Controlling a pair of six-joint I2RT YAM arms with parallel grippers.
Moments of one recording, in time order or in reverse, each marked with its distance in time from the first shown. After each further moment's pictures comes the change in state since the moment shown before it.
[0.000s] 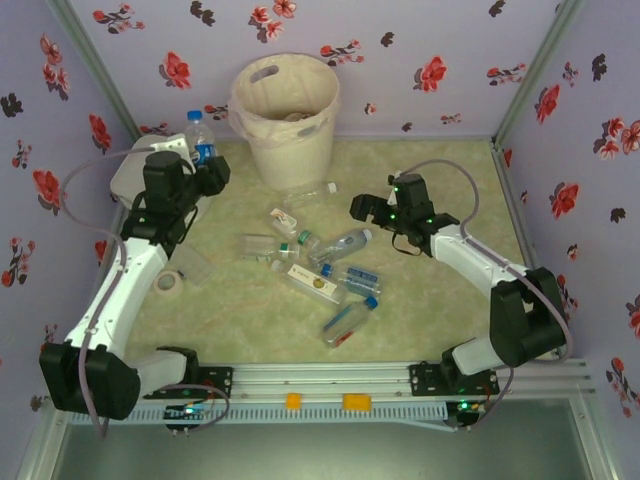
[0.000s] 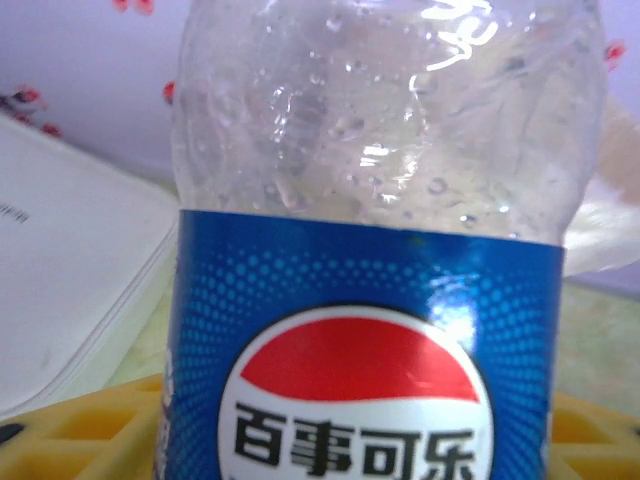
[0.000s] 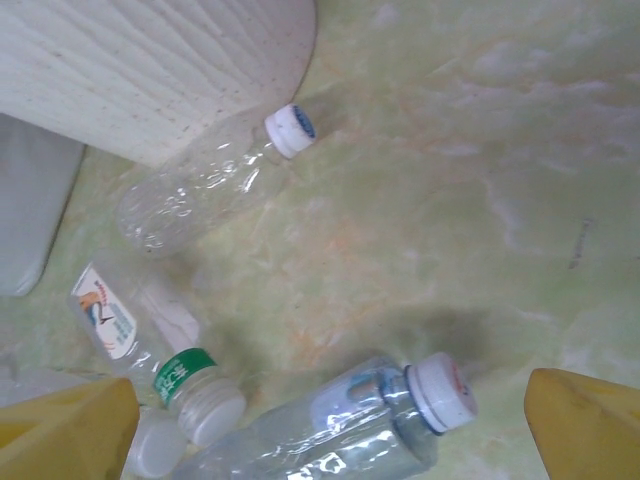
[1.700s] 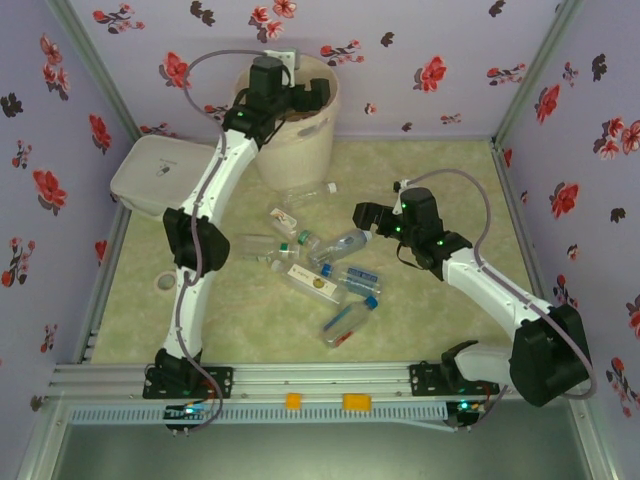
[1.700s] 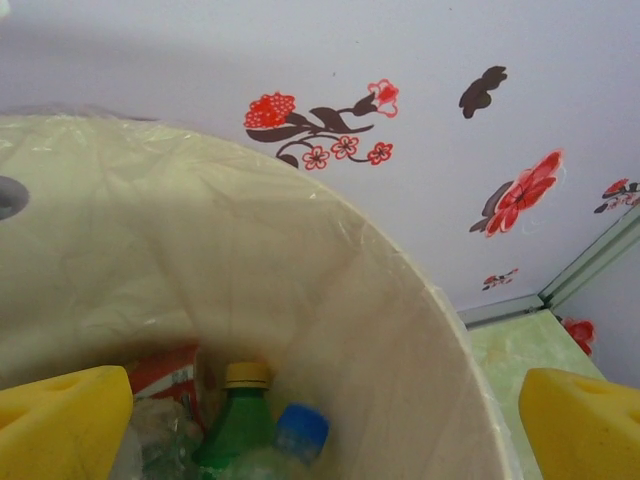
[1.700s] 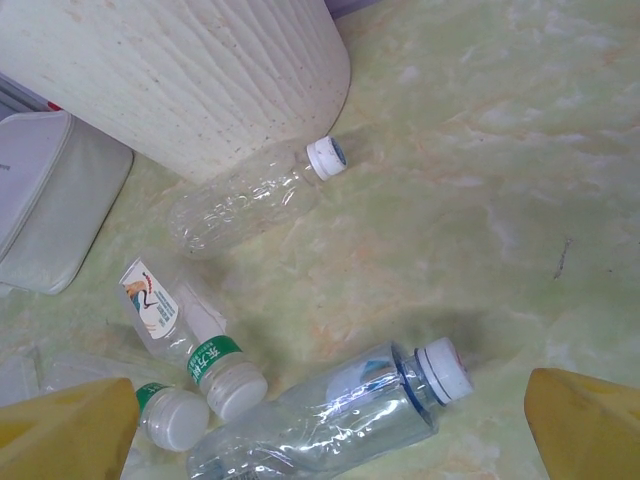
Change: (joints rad) left arm -0.239 1.150 1.469 -0.269 0.055 0.129; right arm 0.052 -0.211 -0.124 0.034 0.101 -0.030
